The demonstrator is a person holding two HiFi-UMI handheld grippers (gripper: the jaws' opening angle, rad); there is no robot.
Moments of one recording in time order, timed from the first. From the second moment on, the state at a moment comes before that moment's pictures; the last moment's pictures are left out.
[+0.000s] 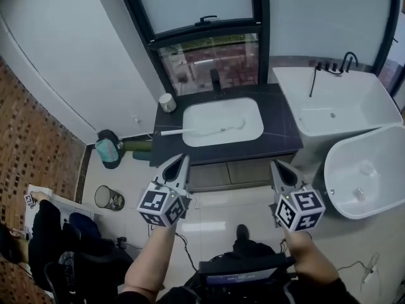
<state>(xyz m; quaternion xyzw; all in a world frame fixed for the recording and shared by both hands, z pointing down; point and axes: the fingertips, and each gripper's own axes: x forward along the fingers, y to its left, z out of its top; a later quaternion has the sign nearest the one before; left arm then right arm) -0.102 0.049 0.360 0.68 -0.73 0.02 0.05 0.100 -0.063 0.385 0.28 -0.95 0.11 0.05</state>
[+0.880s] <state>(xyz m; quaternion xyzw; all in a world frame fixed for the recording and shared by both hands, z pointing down) -0.465 -0.175 0.431 0.81 -0.55 0.18 0.10 -0.232 -0.235 0.403 0.38 -0.91 0.14 0.04</state>
